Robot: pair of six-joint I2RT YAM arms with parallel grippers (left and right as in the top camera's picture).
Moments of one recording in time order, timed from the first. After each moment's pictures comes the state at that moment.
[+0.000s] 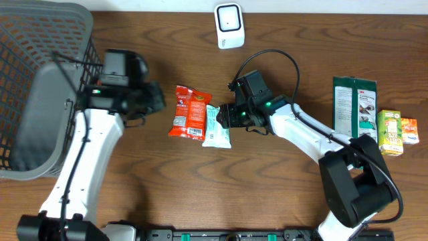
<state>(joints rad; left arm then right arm) -0.14 1.47 1.23 -0.87 0.21 -0.44 0.51 1.85 1.14 -0.37 -0.32 0.44</state>
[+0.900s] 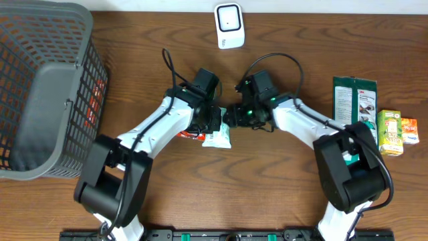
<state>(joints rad) -0.49 1.84 1.22 -0.72 0.21 -0.43 0.42 1.94 1.14 -0.37 -0.41 0.39</state>
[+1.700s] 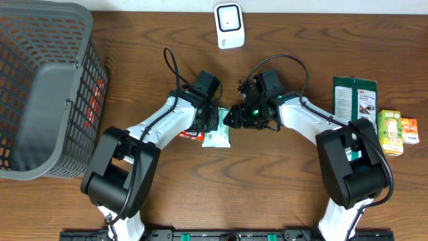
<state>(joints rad) -0.49 1.90 1.20 -0.65 0.10 -0.43 0.38 1.96 1.13 -0.38 -0.58 0.34</state>
